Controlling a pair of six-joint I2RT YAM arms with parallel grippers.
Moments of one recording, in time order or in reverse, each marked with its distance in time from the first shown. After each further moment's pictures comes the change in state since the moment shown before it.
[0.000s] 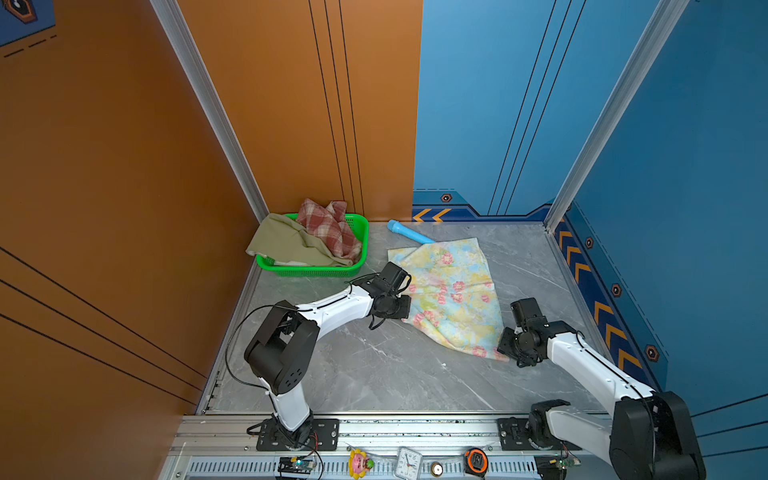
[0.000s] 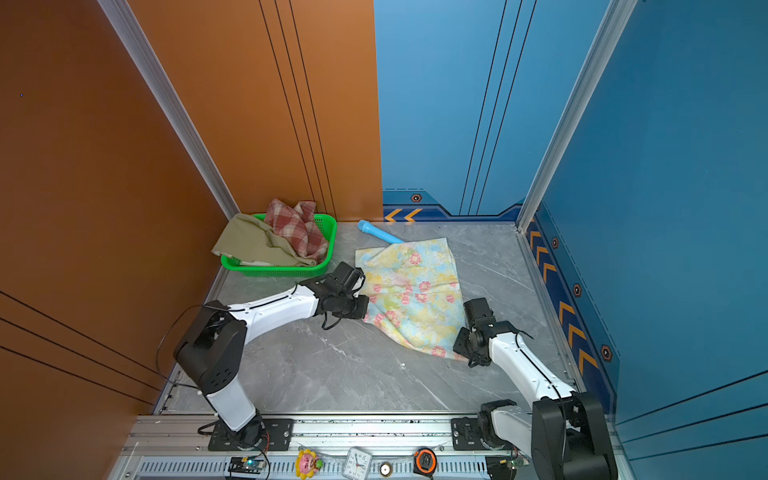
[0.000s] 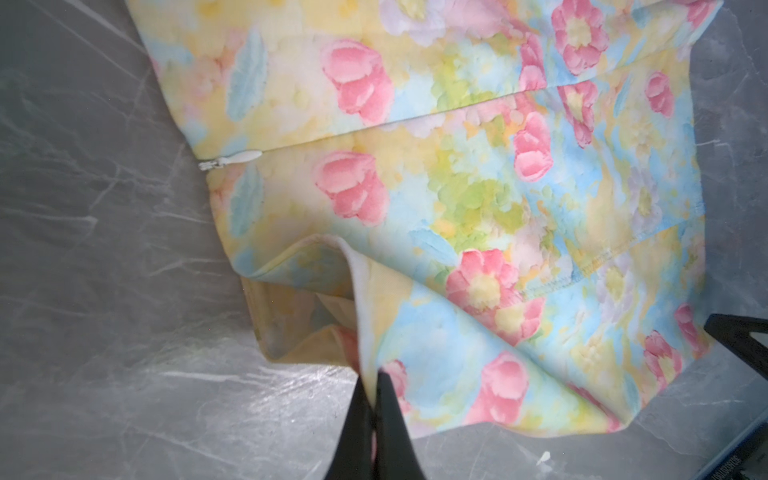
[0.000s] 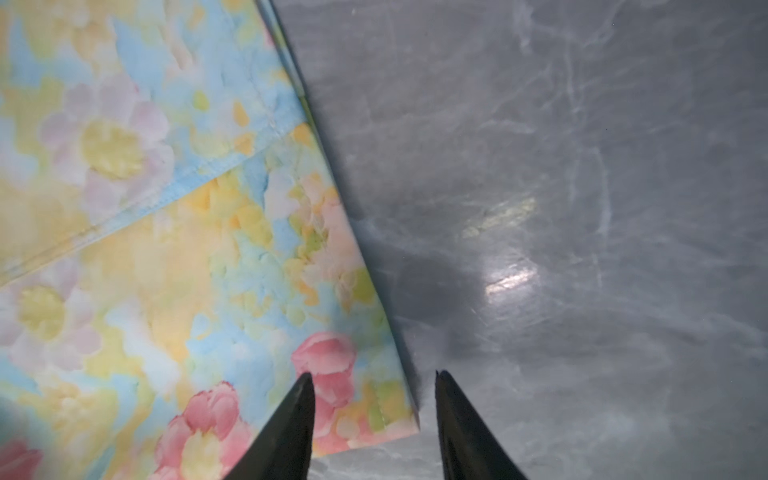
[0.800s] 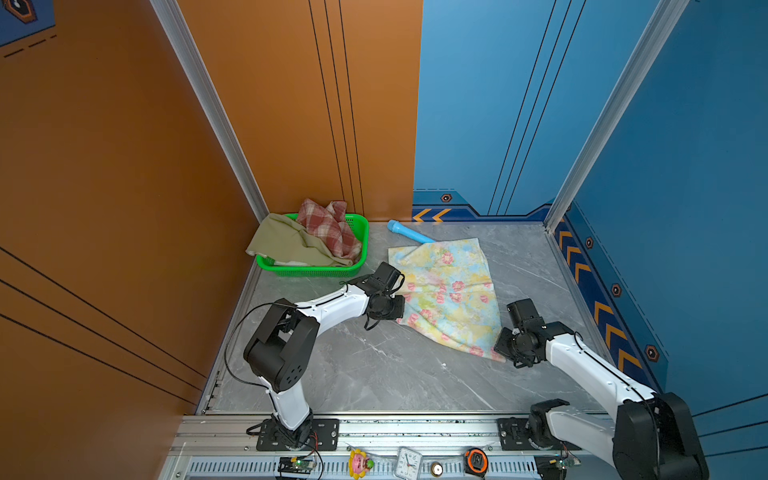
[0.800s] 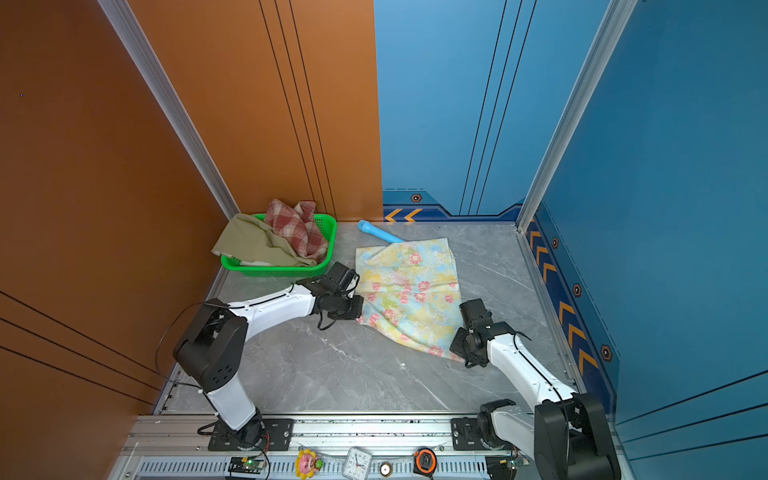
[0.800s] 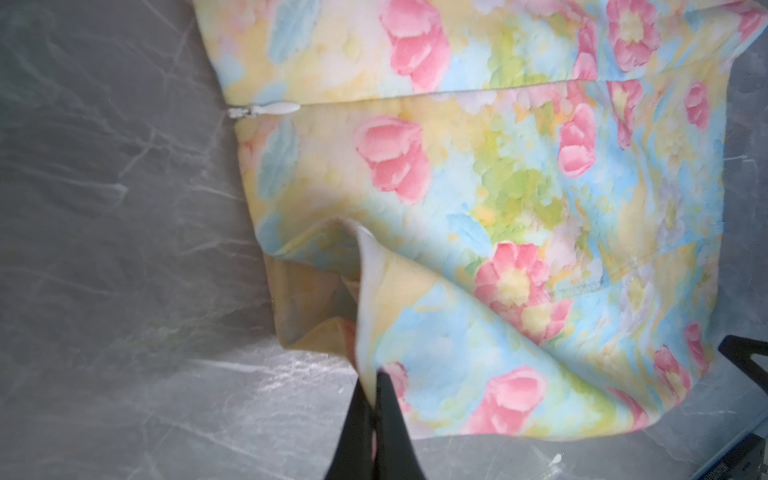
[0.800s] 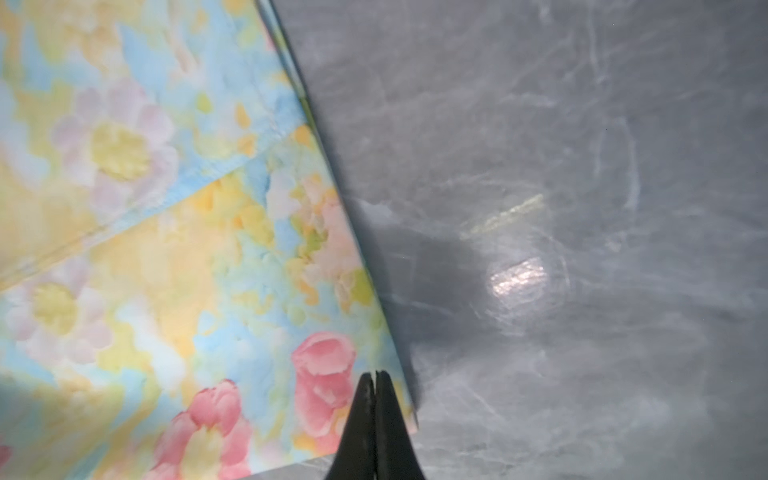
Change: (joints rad) left arm 0.038 -0.029 -0.064 -0.008 0.031 -0.029; right arm 0.035 -0.019 0.033 0.006 0.002 0.070
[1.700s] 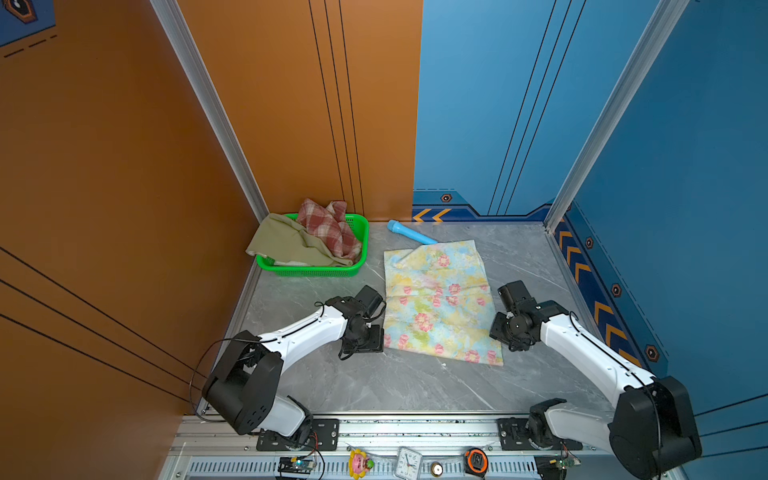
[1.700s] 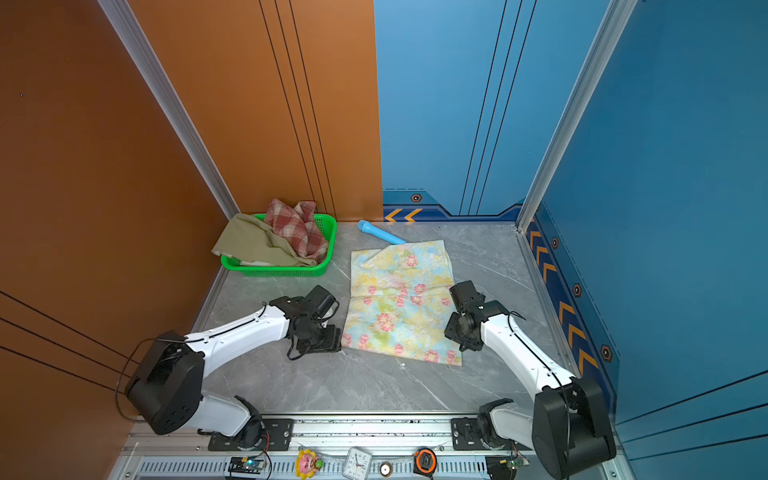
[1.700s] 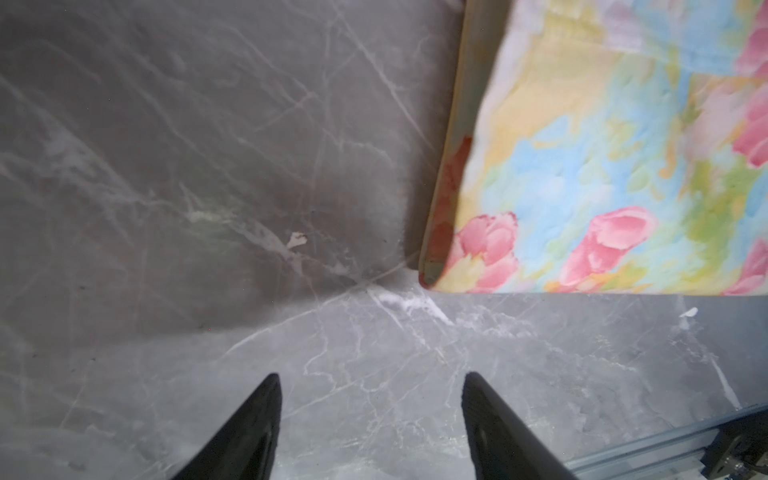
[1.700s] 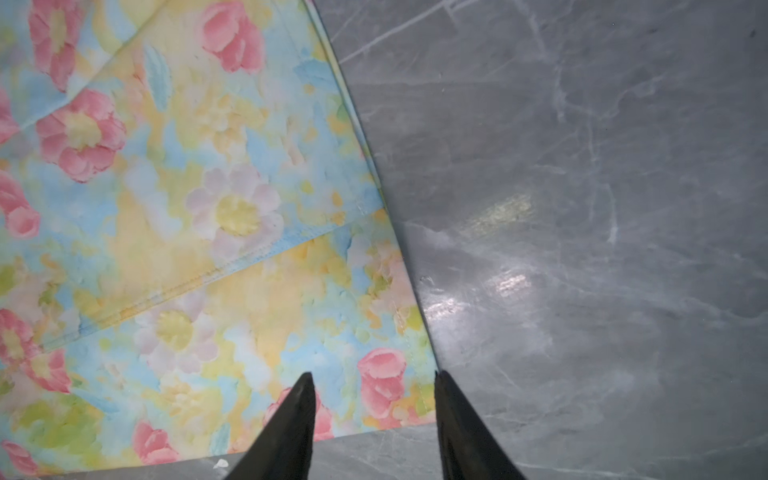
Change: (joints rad) left arm -0.010 -0.275 -0.250 -0.289 -0.031 -0.094; right arm 0.076 0.062 0.160 -0.139 0.054 0.039
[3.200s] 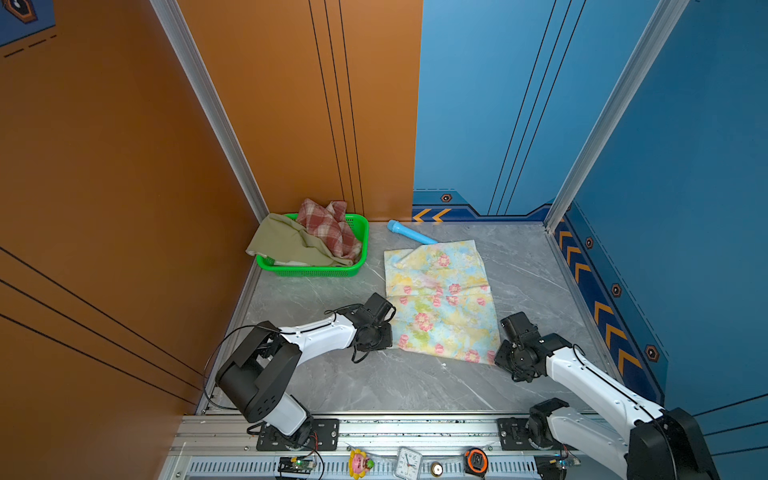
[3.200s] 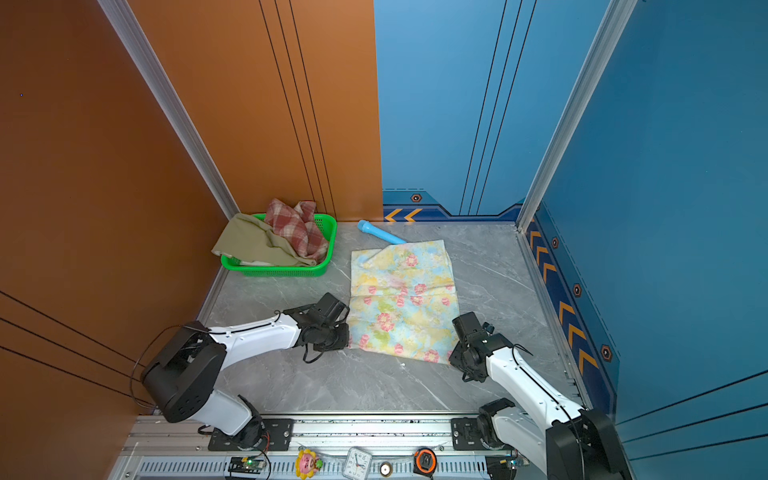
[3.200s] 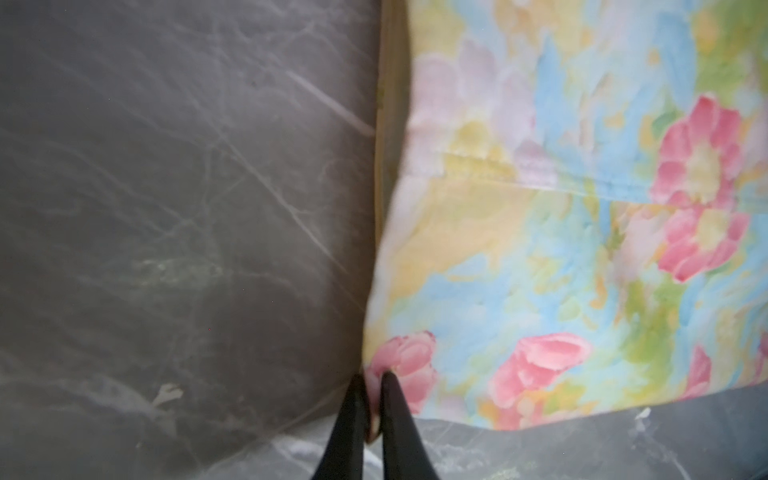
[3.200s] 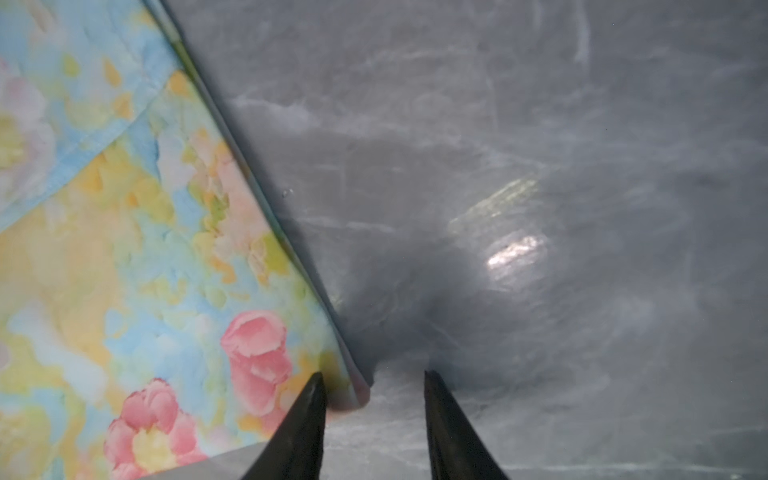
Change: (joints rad) left arm -0.070 0.105 -0.070 0.367 -0.050 -0.115; right arm 0.043 -0.142 -0.276 0.088 0.016 0.161
